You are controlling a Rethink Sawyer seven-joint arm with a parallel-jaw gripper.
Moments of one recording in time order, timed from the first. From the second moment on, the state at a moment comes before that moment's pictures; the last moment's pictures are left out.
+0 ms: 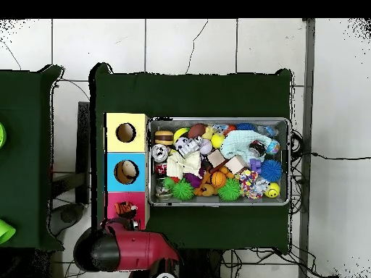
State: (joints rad) arm 0.10 -0.84 0.00 2.23 0.17 0.21 1.66
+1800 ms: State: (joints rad) arm 0.10 -0.78 -0.03 2.10 0.17 0.32 1.66
